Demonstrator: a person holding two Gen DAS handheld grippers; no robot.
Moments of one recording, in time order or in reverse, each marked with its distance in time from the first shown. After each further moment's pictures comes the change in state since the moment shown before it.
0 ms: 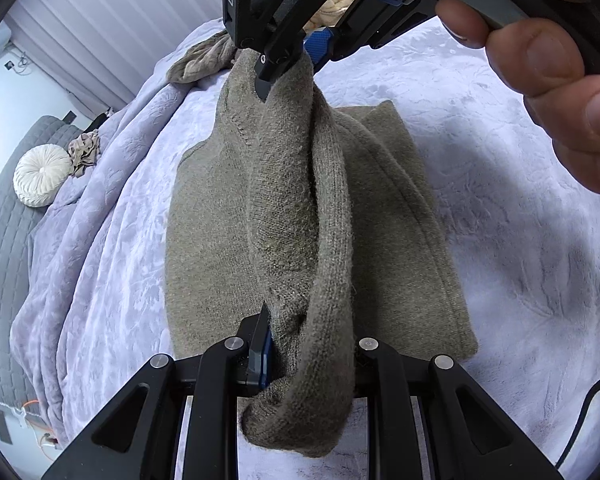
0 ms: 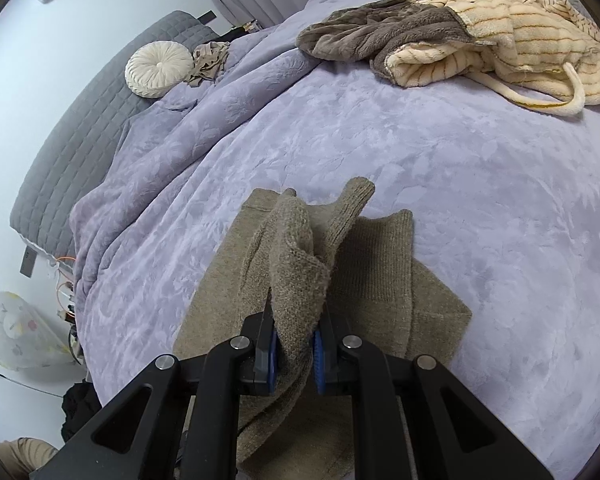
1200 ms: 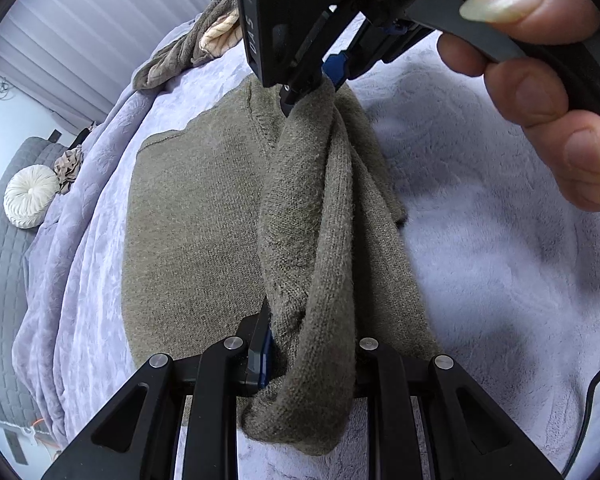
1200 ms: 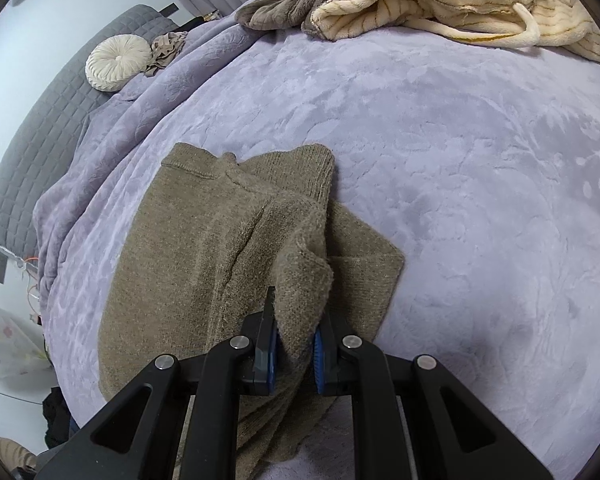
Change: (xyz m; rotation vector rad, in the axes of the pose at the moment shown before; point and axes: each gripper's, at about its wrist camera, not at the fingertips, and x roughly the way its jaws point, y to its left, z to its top) left arm 0.026 -0.046 -0.005 0.086 0.016 -0.001; right arm 0.025 -0.061 -0.039 0.054 0.046 -0.105
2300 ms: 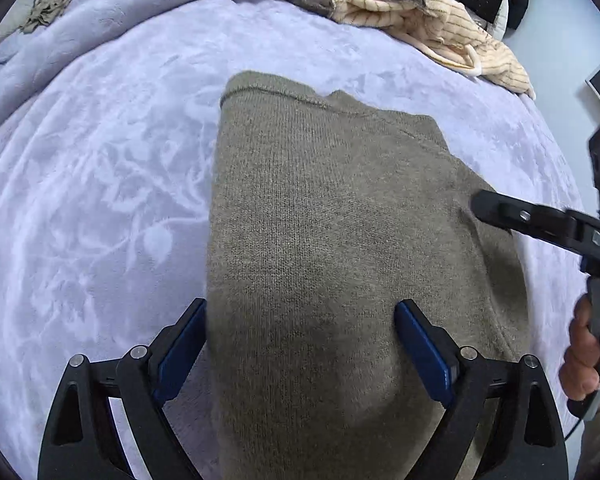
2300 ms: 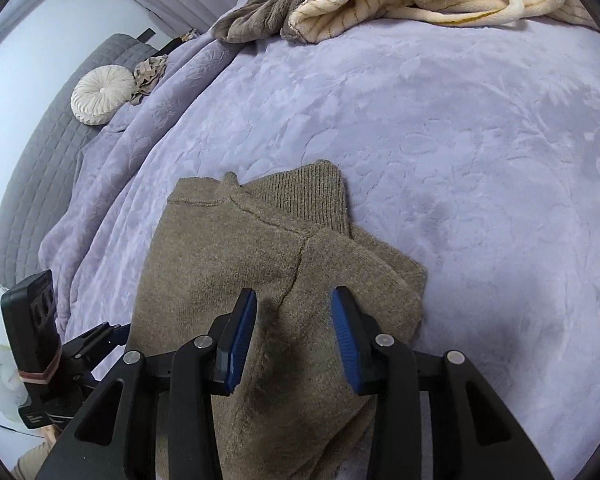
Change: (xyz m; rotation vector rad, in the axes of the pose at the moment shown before) left arm 0.066 0.172 0.008 -0.475 0.056 -0.495; right arm 0.004 0.009 0.012 0.132 -0.029 0.022
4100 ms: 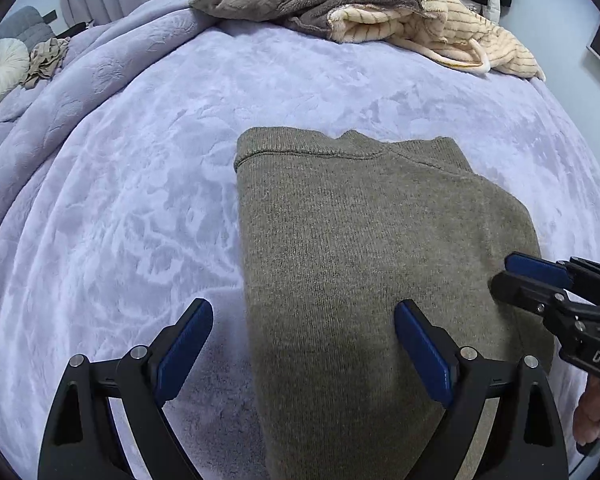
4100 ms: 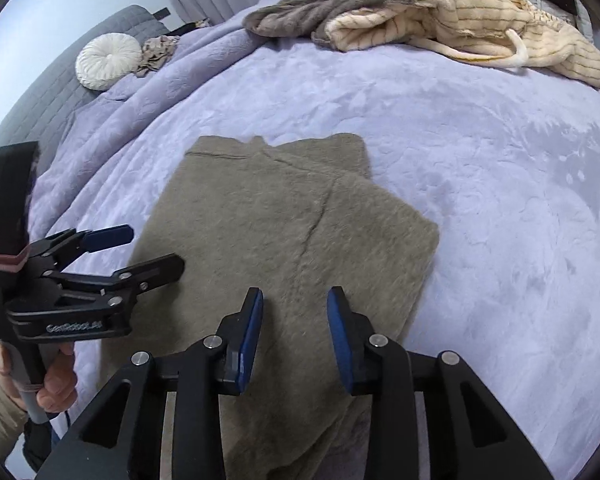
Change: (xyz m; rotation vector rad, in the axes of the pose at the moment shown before) left arm 0.010 0.005 0.041 0.113 -0.038 0.129; right arm -0.013 0.026 -0.042 -0.140 -0.040 -0.134
